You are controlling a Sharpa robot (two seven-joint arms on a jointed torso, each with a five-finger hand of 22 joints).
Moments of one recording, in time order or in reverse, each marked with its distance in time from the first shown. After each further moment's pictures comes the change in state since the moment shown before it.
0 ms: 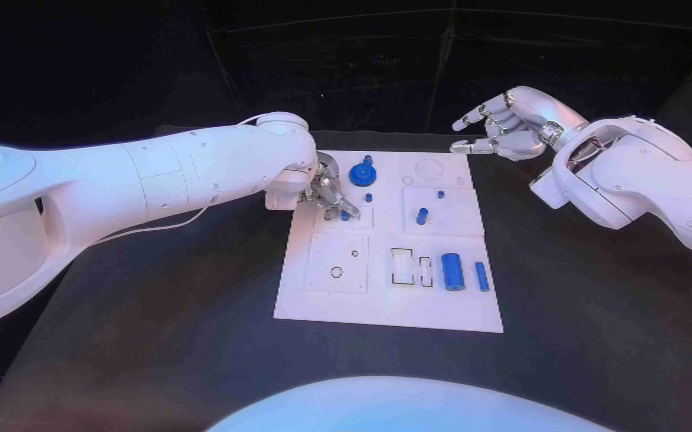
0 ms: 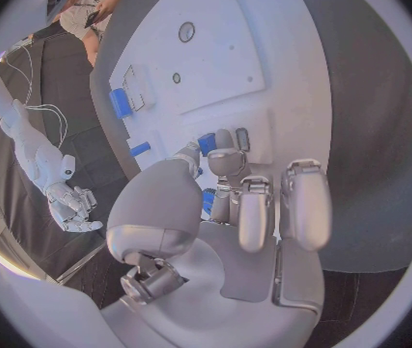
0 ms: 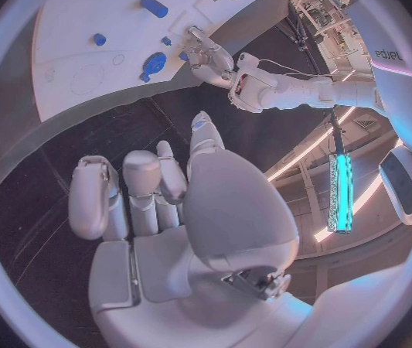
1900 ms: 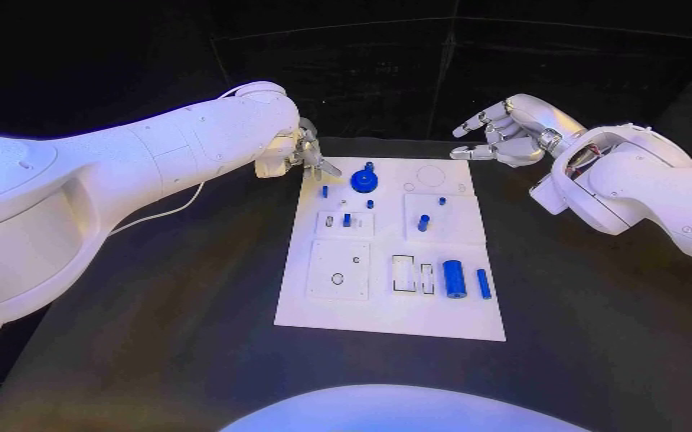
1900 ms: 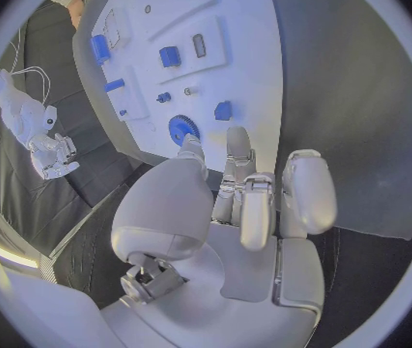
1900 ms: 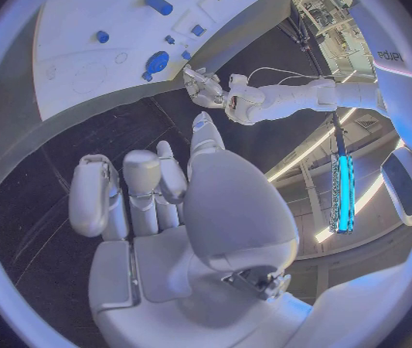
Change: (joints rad) left arm 0.010 0.074 0.092 -0.296 -0.052 -0.018 0.042; left_hand 0.131 0.043 -0.229 -0.003 0.000 -0.080 0.076 -0.214 -0.209 -0.159 0.066 -0.205 -0.240 -0.001 0.044 0.000 0.000 0.000 -0.026 0.044 -0.113 -0.047; right arm 0.000 0.018 0.000 -0.025 0.000 0.001 0.002; right_hand -0.008 0.000 -0.008 0.003 -0.007 -0.004 0.004 0.000 -0.001 -0.004 -0.004 -0.004 -0.006 0.000 0.000 -0.009 -0.007 0.000 -0.011 0.004 -0.010 -0.012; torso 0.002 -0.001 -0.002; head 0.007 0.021
